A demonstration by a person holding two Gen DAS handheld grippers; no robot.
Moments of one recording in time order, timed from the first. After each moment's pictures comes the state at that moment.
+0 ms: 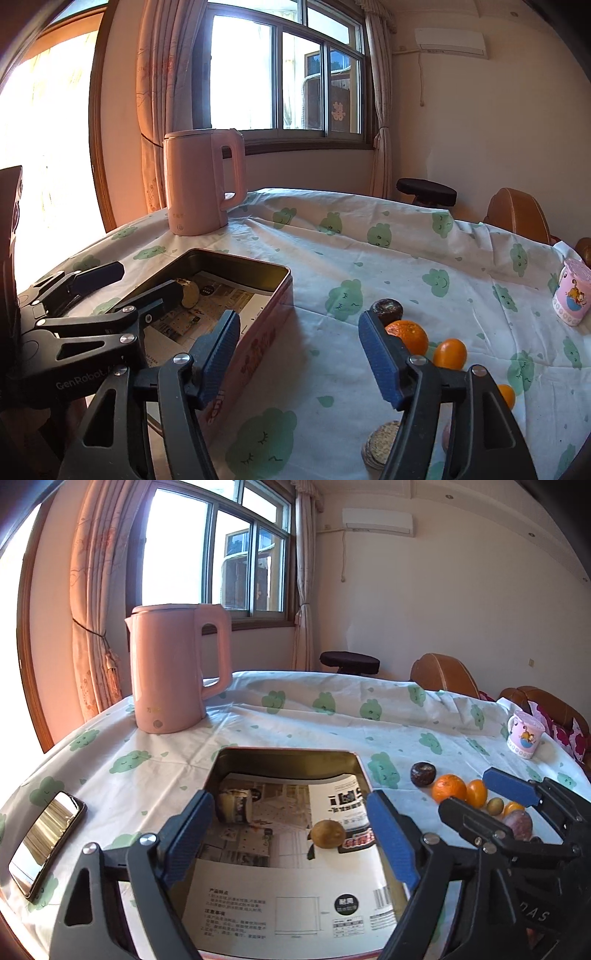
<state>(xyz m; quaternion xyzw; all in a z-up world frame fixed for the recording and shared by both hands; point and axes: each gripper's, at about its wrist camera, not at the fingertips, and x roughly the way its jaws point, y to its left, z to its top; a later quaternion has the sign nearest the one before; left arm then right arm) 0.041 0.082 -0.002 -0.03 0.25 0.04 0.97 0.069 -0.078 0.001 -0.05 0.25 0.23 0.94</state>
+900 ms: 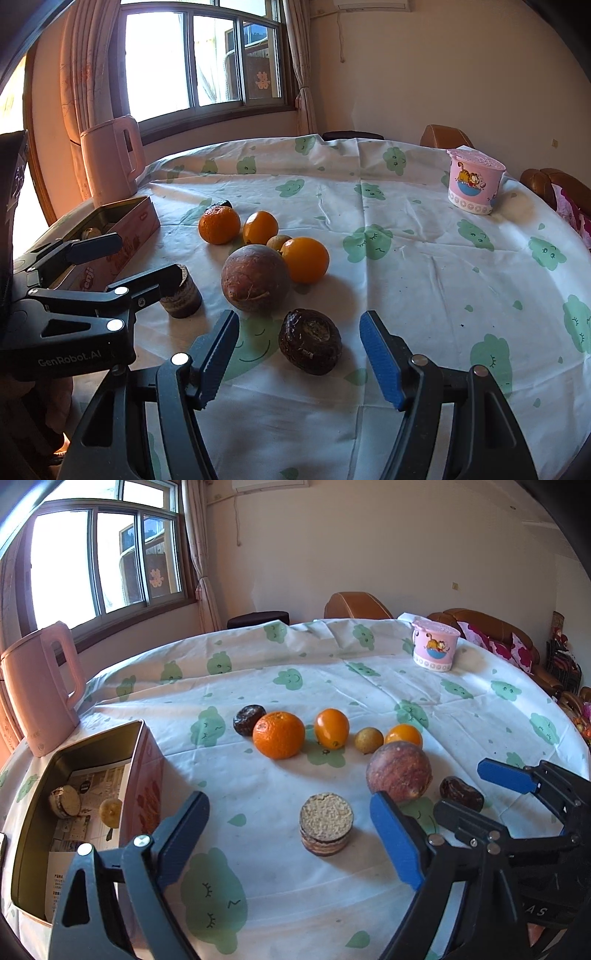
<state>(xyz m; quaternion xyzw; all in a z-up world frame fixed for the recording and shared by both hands) 0.059 -0.073 -0.035 0.07 0.32 -0.10 0.94 0.037 -0.231 -0.046 0.00 0.33 0.11 0.94</state>
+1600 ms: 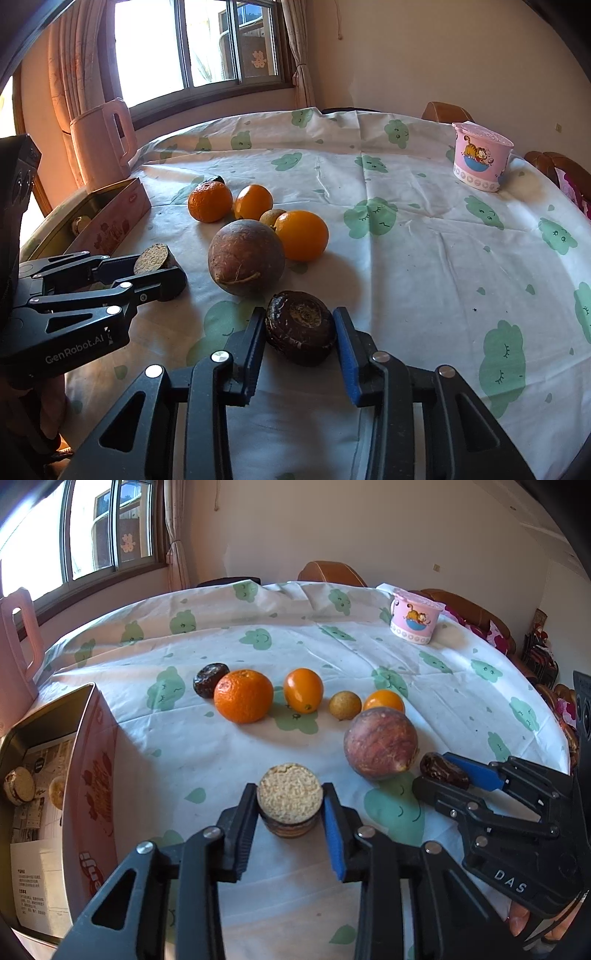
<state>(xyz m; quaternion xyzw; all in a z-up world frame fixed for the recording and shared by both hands) 0.073 -0.075 -0.052 0.04 0.39 -0.17 0.91 0.050 -0.232 -0.058 0.01 0.37 0.12 0.92</state>
